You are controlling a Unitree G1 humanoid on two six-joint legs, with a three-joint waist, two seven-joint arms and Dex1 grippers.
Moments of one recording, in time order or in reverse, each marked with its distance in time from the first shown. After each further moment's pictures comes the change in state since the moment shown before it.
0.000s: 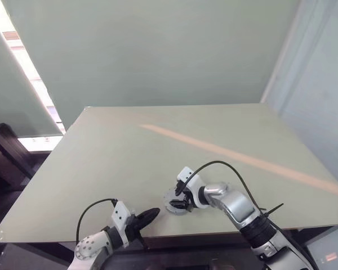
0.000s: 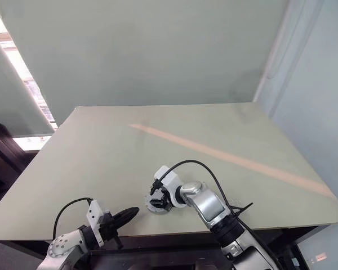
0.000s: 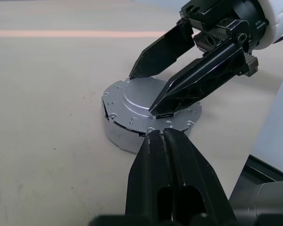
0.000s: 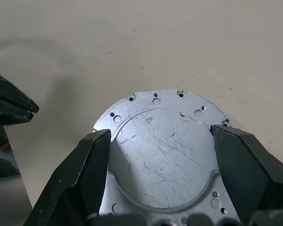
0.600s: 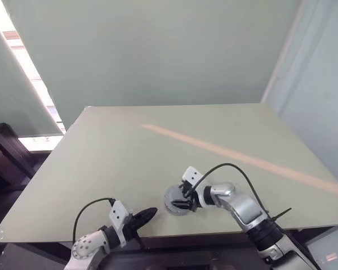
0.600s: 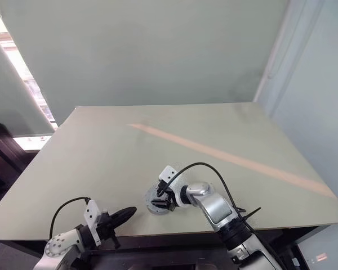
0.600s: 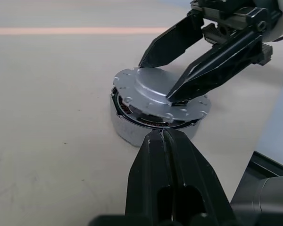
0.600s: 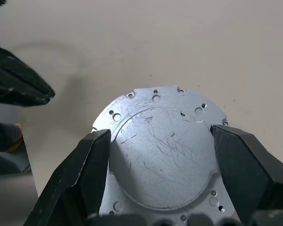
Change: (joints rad) left arm -0.001 0.023 0.007 -0.001 -0.002 0.007 0.000; right arm 0.037 -0.039 -0.033 0.002 0.008 -0.142 0.086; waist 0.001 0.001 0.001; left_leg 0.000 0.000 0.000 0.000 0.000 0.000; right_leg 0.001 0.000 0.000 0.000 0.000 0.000
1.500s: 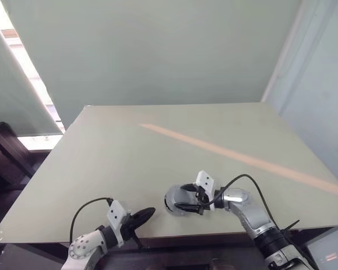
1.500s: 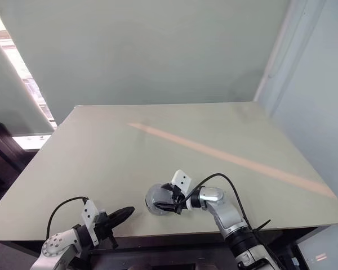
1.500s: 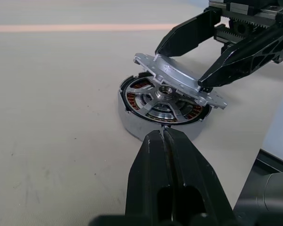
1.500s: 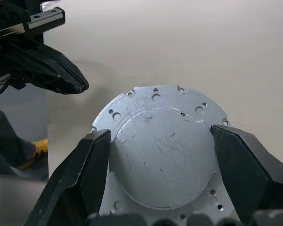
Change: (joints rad) left arm 0.002 0.021 0.015 0.000 -0.003 0.000 0.000; right arm 0.095 -0.027 -0.117 0.210 0.098 -0.576 0.221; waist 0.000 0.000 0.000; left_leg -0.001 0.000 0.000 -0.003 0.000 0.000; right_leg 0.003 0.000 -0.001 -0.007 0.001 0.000
